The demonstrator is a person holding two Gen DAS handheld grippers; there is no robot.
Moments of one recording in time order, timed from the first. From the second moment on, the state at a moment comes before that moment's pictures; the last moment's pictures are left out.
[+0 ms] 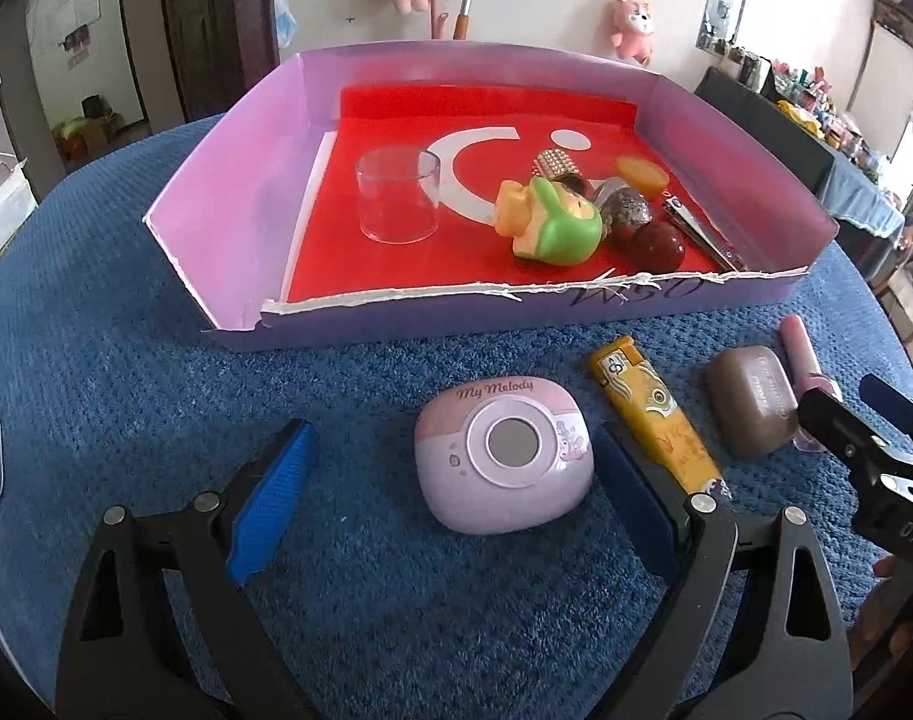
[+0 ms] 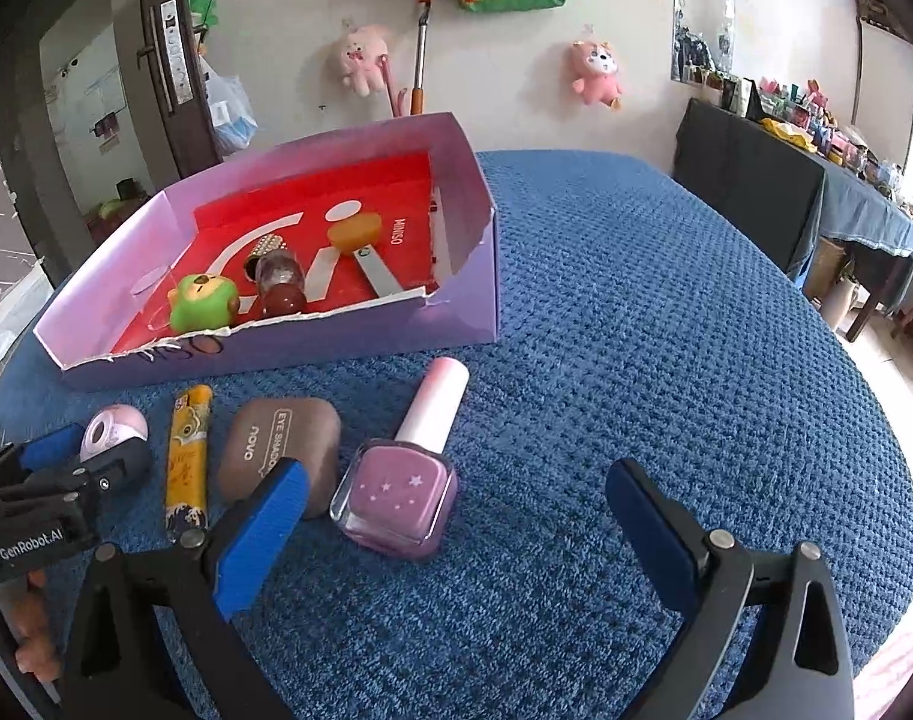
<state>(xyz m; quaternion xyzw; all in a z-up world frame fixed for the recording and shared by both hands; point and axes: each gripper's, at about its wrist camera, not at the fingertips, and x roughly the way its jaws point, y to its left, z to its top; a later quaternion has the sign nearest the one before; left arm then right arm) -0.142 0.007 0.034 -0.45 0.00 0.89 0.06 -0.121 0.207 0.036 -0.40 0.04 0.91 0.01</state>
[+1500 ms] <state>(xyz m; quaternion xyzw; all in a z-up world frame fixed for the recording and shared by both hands) -0.124 0.008 0.083 -0.39 0.00 0.92 0.09 -0.109 0.197 0.077 -0.37 0.05 0.92 -0.08</state>
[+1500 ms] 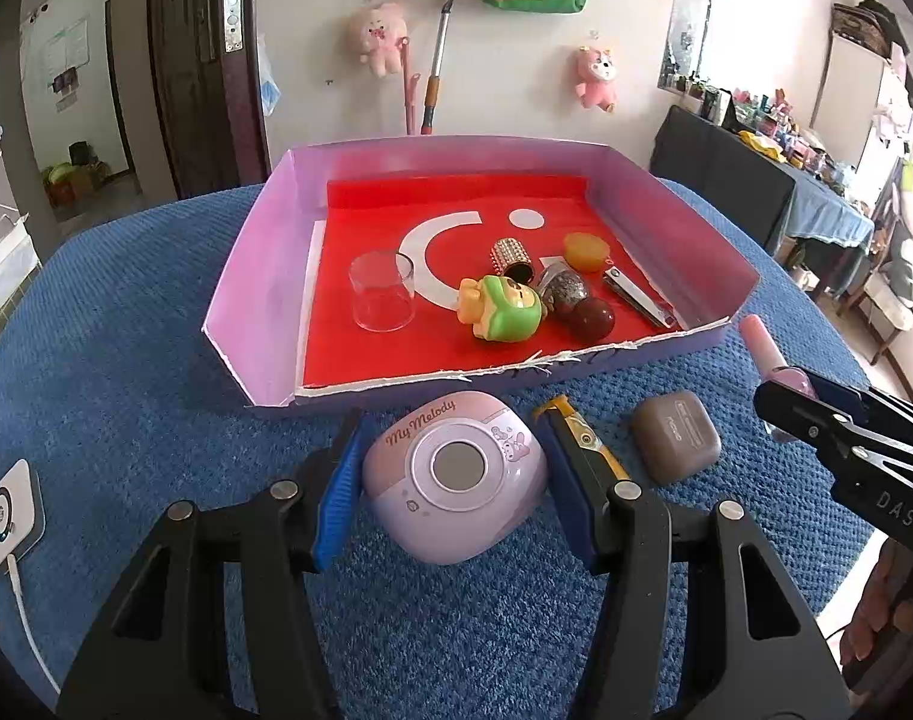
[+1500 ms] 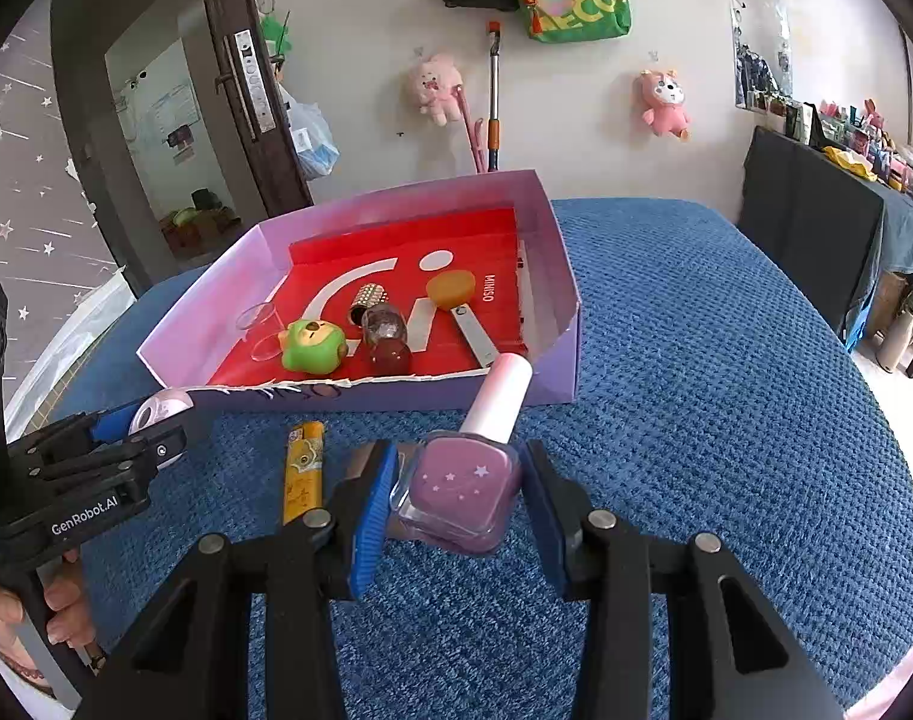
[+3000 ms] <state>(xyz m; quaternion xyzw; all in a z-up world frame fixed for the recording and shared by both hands) -0.247 0.010 0.144 -0.41 0.02 0.89 0.19 -0.216 0.179 0.126 -0.36 0.03 0.92 -0.16</state>
